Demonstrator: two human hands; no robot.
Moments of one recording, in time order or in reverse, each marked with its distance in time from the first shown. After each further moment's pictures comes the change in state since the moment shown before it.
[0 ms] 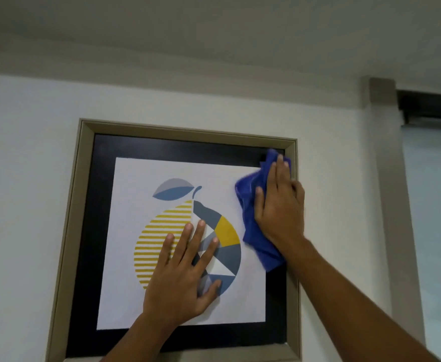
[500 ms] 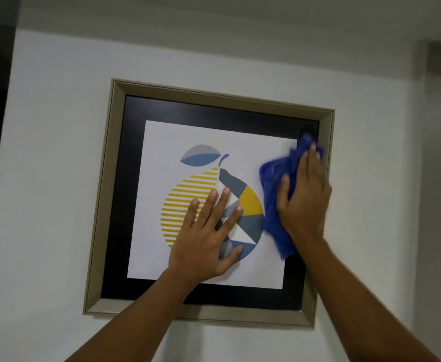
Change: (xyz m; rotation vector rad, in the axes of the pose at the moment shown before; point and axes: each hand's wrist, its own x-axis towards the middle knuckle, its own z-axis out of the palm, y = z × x) left_hand -0.001 0.003 -0.003 0.014 0.005 -0.001; right_hand -0.050 -0.001 0.014 0.234 0.138 0.087
